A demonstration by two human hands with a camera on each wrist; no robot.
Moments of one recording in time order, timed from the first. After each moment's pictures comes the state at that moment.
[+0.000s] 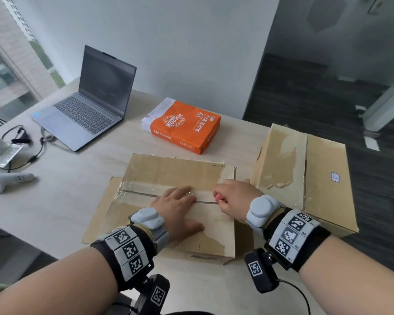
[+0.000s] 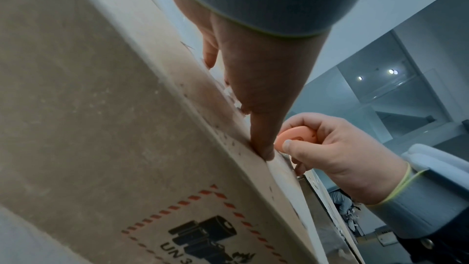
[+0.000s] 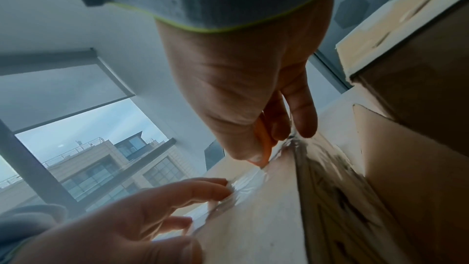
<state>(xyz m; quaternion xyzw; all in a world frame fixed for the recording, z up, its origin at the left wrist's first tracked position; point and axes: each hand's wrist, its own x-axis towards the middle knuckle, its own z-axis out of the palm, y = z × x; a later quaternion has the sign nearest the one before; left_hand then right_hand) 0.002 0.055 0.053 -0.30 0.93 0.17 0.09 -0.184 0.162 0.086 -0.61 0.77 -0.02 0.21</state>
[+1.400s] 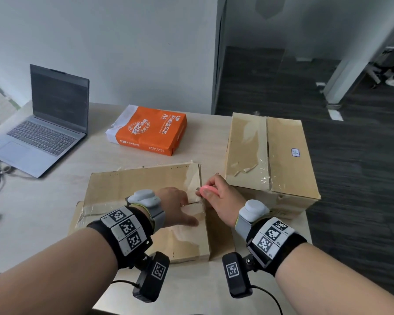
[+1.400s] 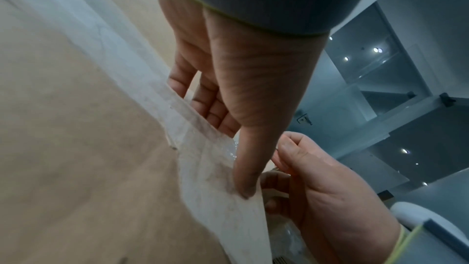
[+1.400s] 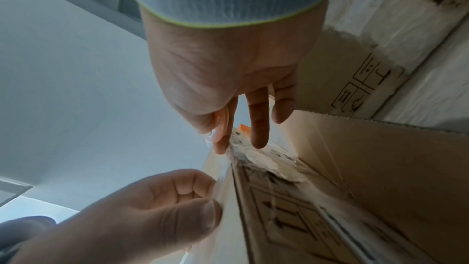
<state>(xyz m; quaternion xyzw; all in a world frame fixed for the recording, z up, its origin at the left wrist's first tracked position) -0.070 0.071 0.077 -0.26 0.93 0.14 0.25 -0.183 0.216 0.047 -0.34 0.80 -0.41 0.29</state>
